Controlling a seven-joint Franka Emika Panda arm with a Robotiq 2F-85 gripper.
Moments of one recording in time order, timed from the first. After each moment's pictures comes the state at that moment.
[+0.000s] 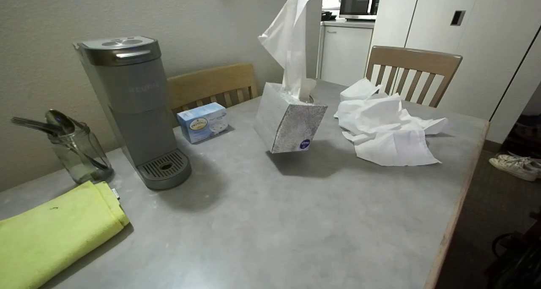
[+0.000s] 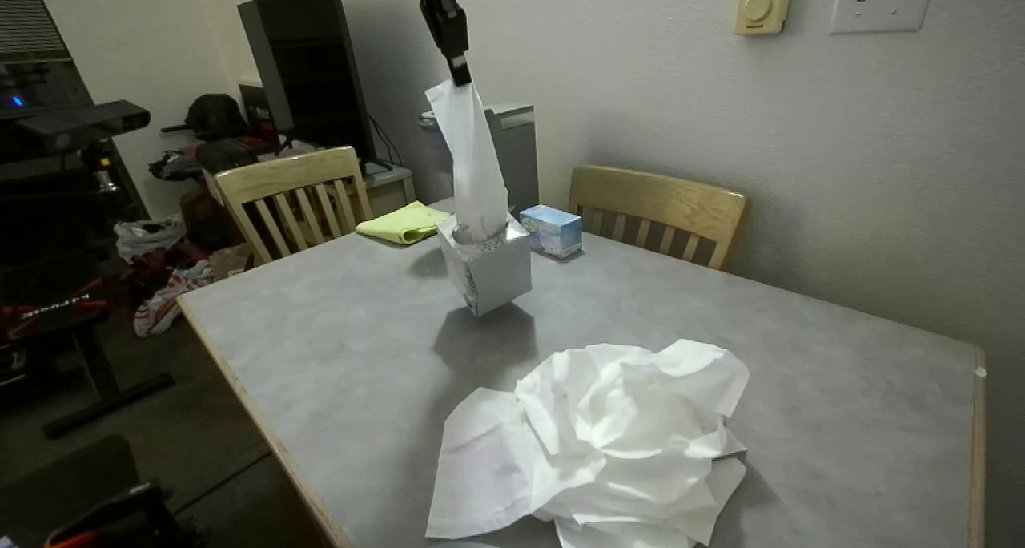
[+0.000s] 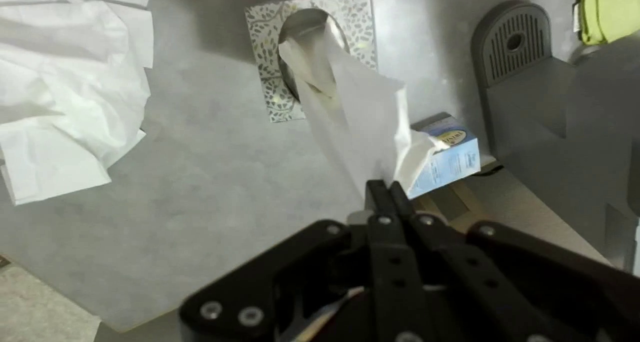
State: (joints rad) arm 0.08 0.09 -0.04 -1.79 0.04 2.20 0.47
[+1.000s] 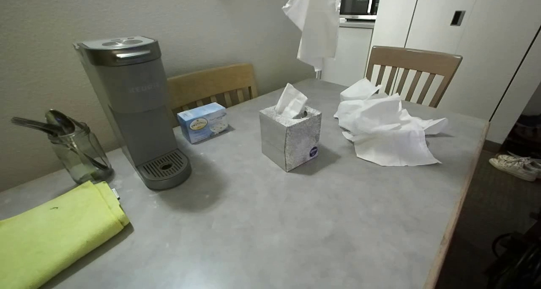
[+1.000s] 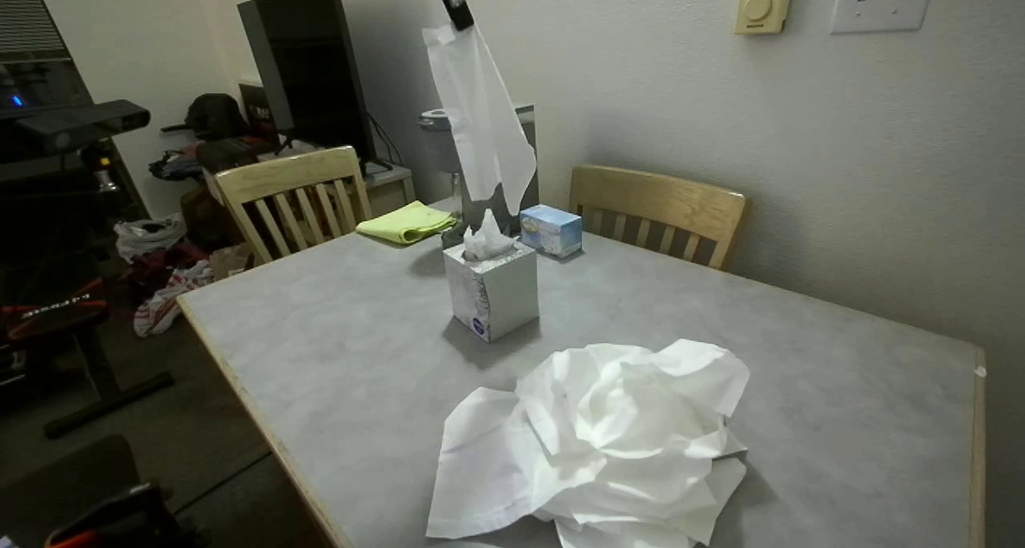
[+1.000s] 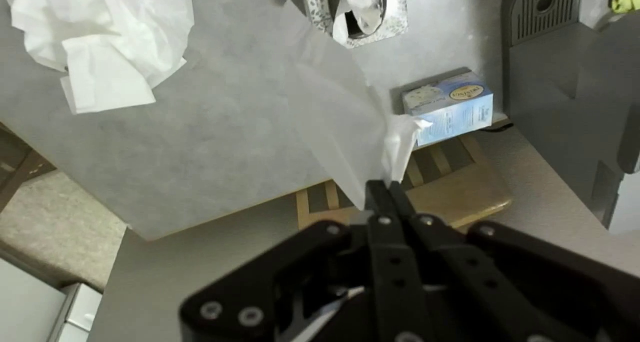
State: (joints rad) arm 0.07 -0.04 -0.04 -1.83 -0.09 2.21 0.44
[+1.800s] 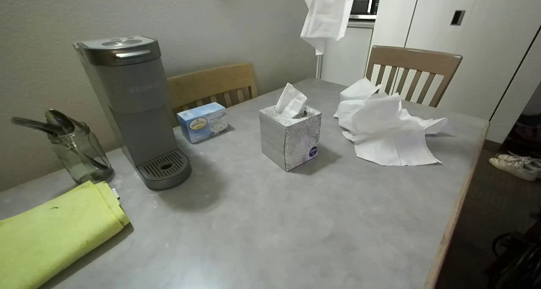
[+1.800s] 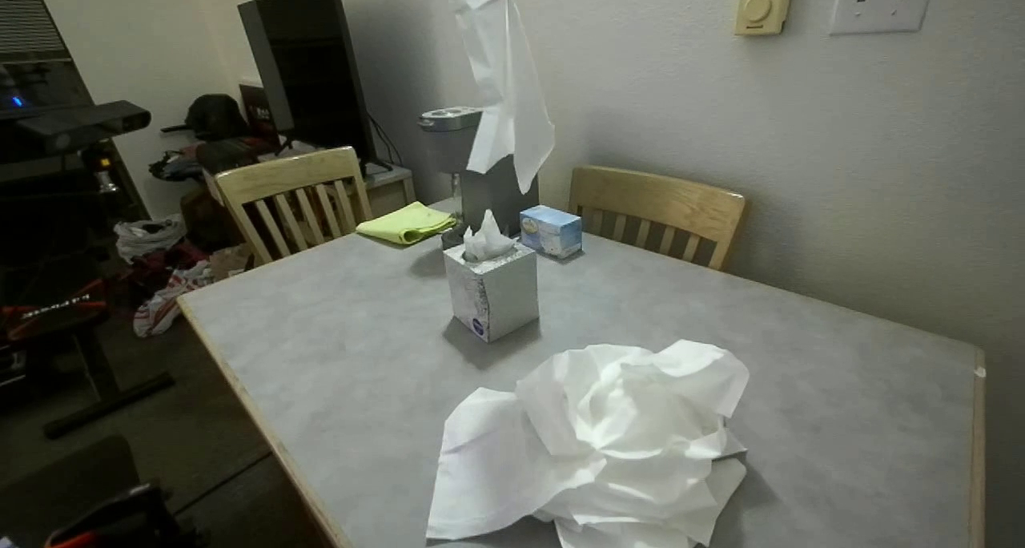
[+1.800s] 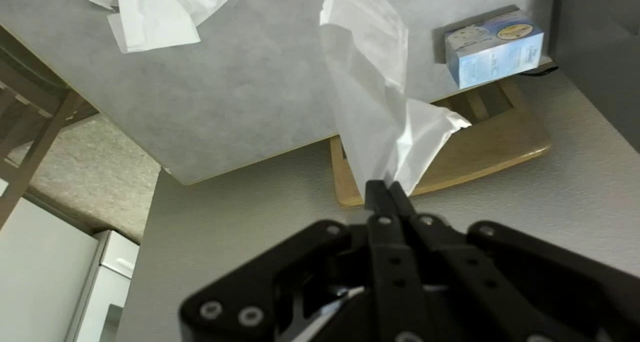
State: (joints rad) arm 0.00 -0.10 -0.05 -1.88 -0.15 2.30 0.41
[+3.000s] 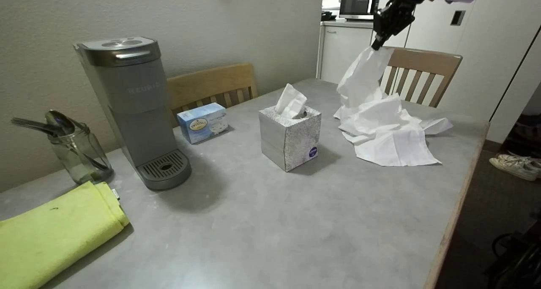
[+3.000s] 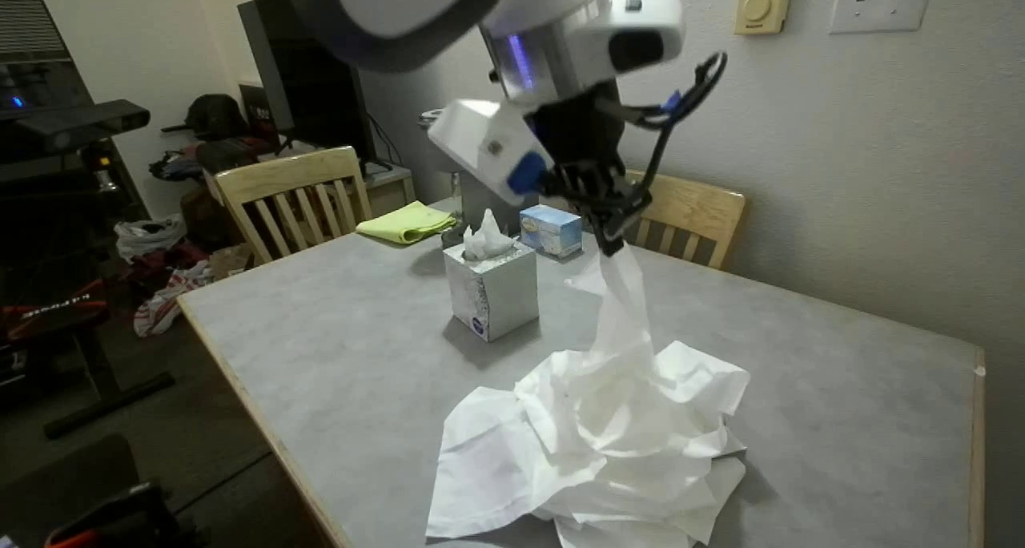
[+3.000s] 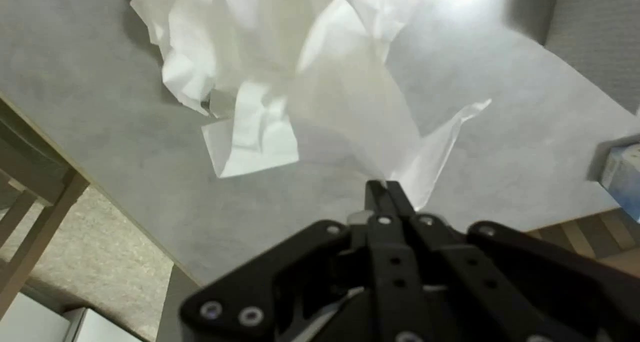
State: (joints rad) arm -0.17 0.16 -0.20 -2.13 0.26 2.67 -0.26
